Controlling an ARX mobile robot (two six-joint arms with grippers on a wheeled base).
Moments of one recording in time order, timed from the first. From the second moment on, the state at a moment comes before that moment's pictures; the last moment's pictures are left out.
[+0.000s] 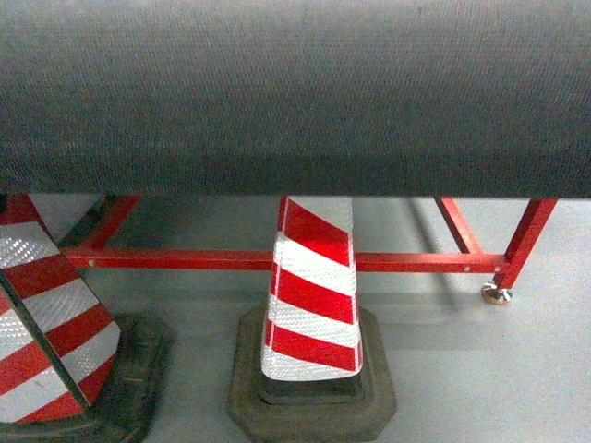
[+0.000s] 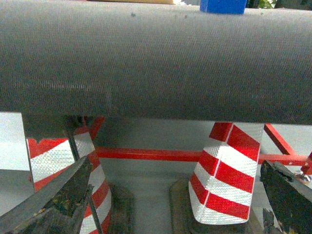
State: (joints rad) left arm 0.00 0.01 0.01 0.00 0.00 0.00; right arm 0.00 0.01 0.01 0.00 0.00 -0.01
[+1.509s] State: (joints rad) left arm 0.00 0.01 0.01 0.00 0.00 0.00; right arm 0.00 0.01 0.01 0.00 0.00 0.00
